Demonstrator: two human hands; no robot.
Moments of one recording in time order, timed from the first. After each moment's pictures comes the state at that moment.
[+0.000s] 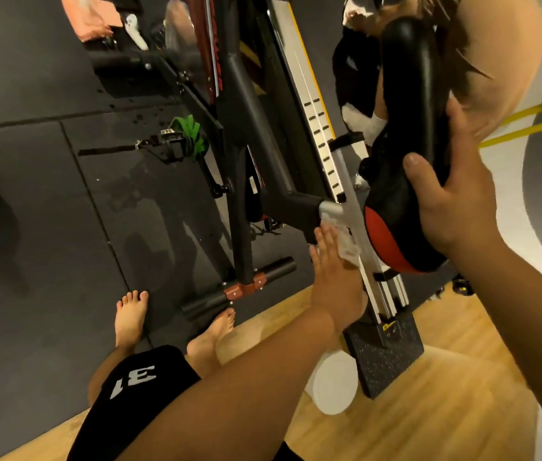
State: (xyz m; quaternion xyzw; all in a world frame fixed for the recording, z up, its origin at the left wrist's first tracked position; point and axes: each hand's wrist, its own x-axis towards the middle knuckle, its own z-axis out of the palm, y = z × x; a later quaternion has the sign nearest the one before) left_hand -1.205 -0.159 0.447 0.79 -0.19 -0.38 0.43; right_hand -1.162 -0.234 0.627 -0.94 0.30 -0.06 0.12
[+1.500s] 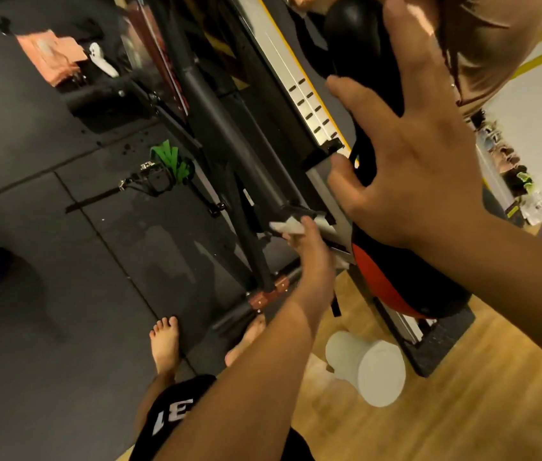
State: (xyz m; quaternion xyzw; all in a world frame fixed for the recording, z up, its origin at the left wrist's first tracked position) left_hand -1.170 -0.212 0.373 0.46 0.33 -0.54 0.62; right_hand -1.108 -0.234 0.620 -0.98 0.15 -0.06 -0.08
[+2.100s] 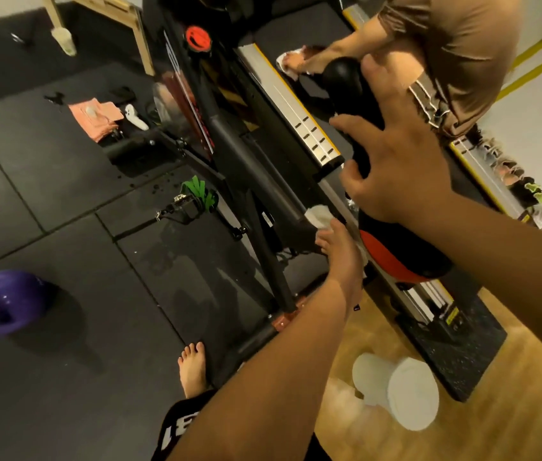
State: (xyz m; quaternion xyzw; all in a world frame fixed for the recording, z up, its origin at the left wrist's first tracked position) left_hand -1.158 -0.187 0.448 0.44 0.20 -0.58 0.66; right_hand -1.110 -0.230 0.622 -0.98 0.15 -0.08 -0.05
